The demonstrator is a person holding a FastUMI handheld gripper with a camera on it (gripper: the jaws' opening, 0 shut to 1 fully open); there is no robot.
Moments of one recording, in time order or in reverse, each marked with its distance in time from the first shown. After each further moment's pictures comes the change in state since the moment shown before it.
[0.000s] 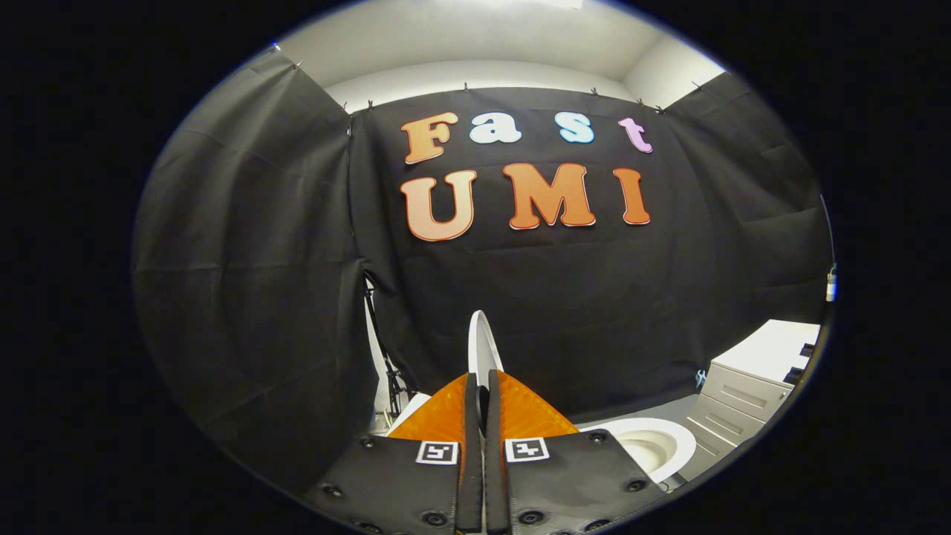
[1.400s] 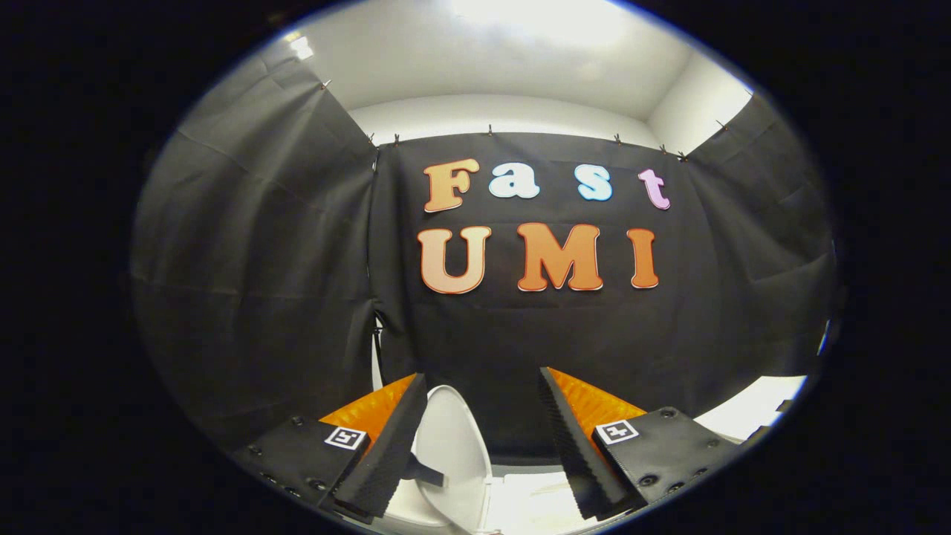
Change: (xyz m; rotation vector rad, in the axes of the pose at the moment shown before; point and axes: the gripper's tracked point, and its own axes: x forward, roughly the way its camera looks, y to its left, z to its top) arm -0.038 -0.041 0.129 -0.118 -0.180 0.049
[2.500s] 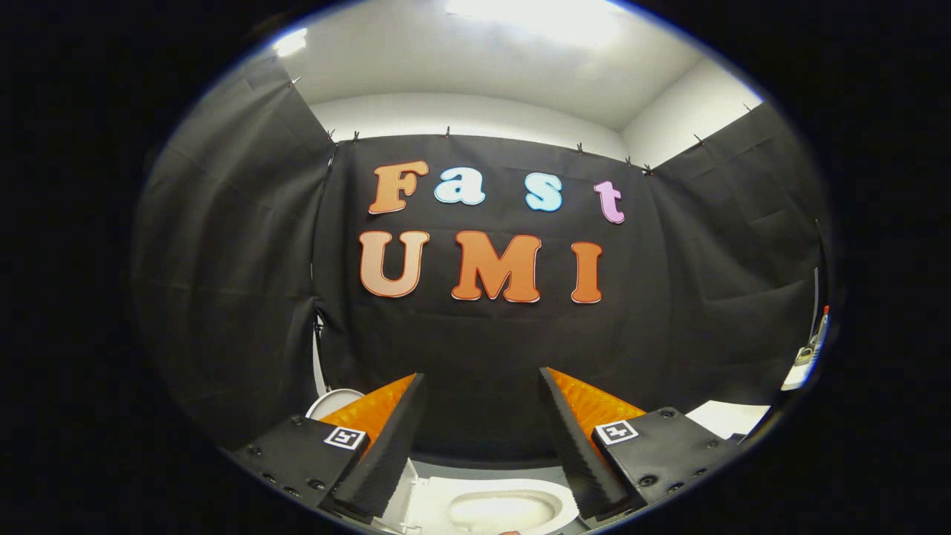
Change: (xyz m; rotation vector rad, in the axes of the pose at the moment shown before) arm -0.004 -0.127 0.034 -0.042 0.011 -0.149
